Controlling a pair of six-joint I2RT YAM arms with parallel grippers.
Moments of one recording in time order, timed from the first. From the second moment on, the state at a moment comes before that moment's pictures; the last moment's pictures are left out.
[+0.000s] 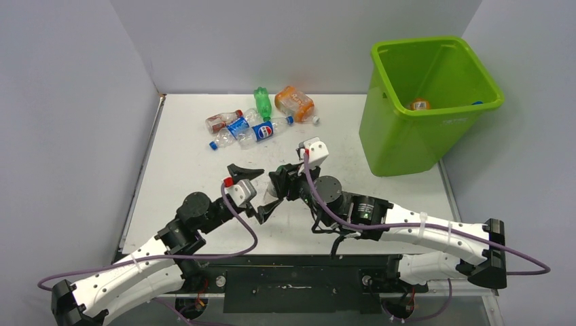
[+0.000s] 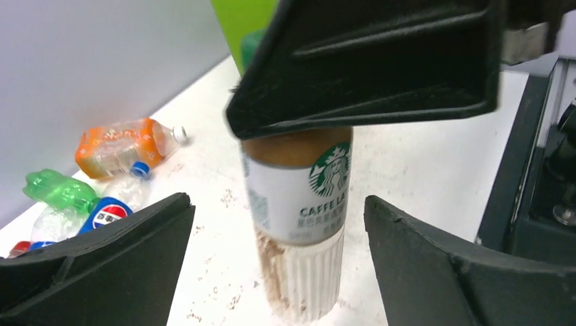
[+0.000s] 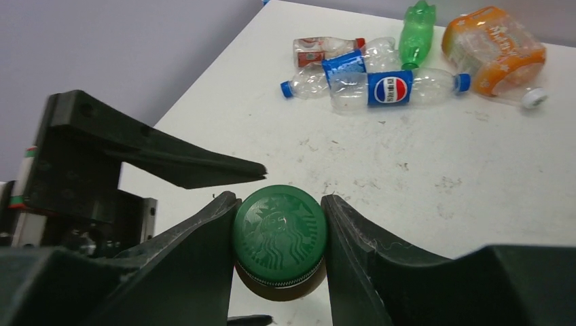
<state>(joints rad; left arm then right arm) -0.90 0.67 0.50 0.21 0.09 0.15 1.25 1.18 1.08 -0.05 0.60 0.36</state>
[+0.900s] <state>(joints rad) -0.90 0.58 0.49 0.26 -0.36 0.17 0.59 1.53 2.19 0.09 1.15 -0.32</state>
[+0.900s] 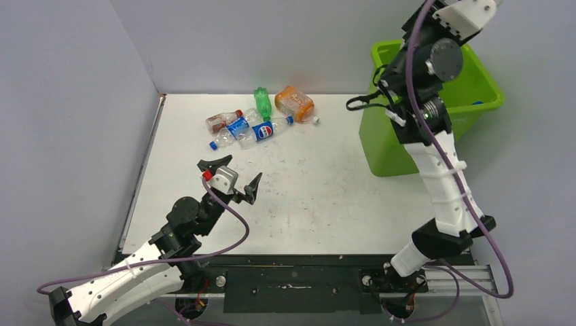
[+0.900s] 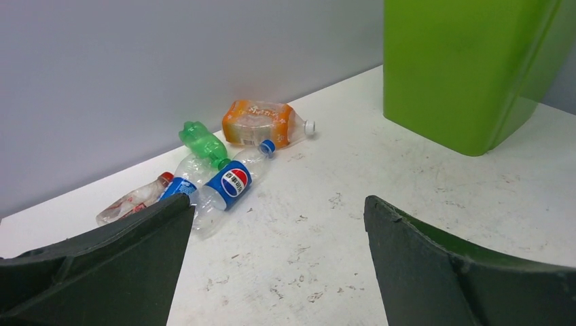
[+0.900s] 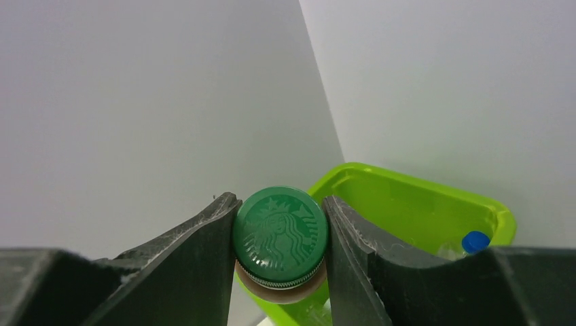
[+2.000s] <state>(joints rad) -0.90 0.61 0.49 0.23 -0.52 0.19 0.34 1.73 2.25 -0.39 0.89 0.17</state>
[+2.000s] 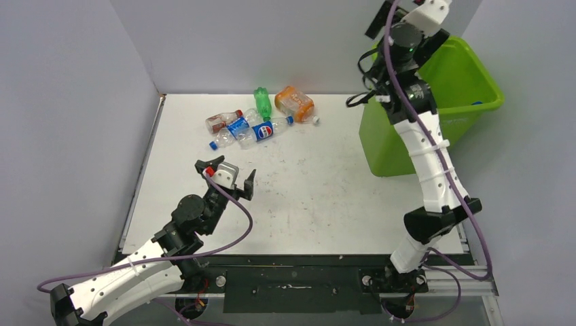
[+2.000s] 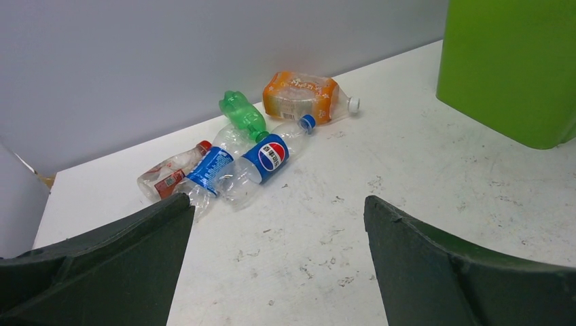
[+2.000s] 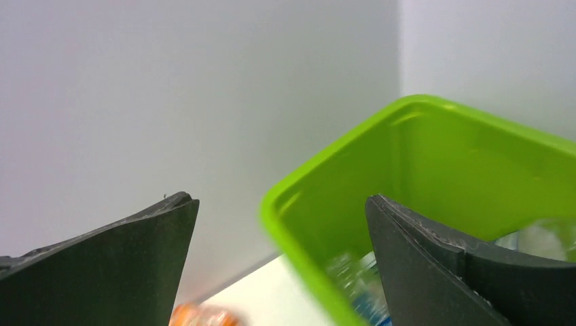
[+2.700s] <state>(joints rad) -0.90 0.65 0.53 0.18 -0.59 0.16 1.10 0.98 0.96 0.03 0.67 0.24</state>
